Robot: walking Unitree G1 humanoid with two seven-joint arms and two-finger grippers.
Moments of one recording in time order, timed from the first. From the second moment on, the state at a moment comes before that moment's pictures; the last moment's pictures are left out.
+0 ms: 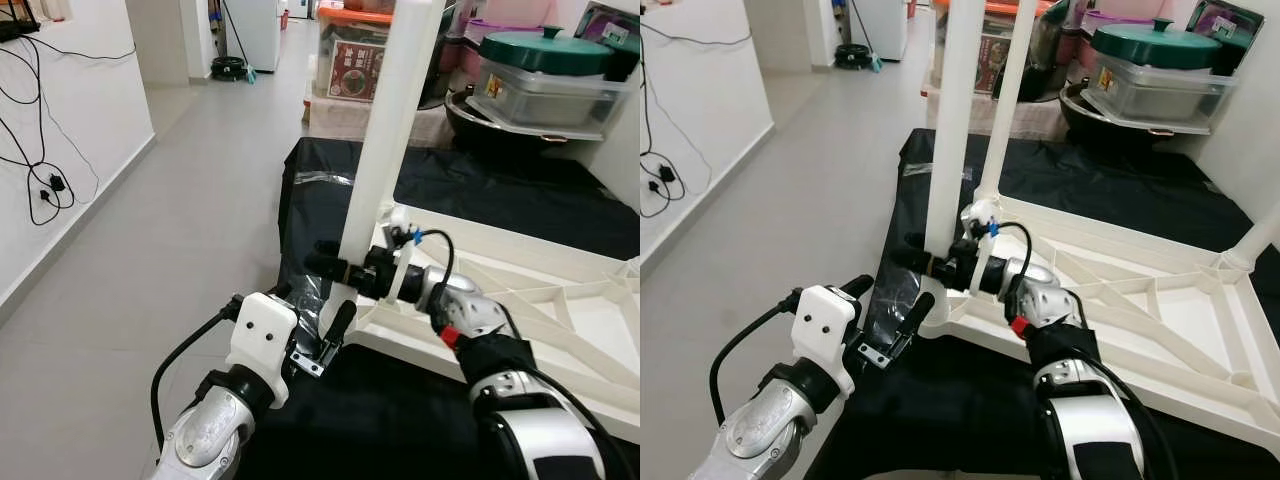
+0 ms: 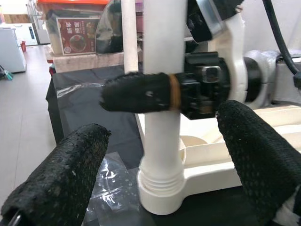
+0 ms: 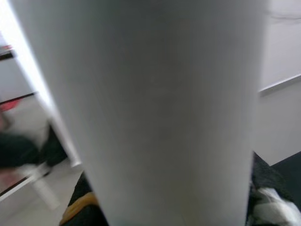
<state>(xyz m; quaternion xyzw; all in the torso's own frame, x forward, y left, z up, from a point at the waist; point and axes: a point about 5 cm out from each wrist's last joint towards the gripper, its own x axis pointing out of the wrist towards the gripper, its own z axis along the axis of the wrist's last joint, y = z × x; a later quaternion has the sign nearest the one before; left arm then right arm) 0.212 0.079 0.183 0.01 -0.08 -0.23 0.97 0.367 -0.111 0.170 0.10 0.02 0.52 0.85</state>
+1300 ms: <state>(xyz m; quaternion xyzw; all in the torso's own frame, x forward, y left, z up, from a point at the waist) 0.213 0.078 0.183 0.01 -0.08 -0.23 0.97 0.382 -0.147 0.170 0.13 -0.03 0.17 0.98</state>
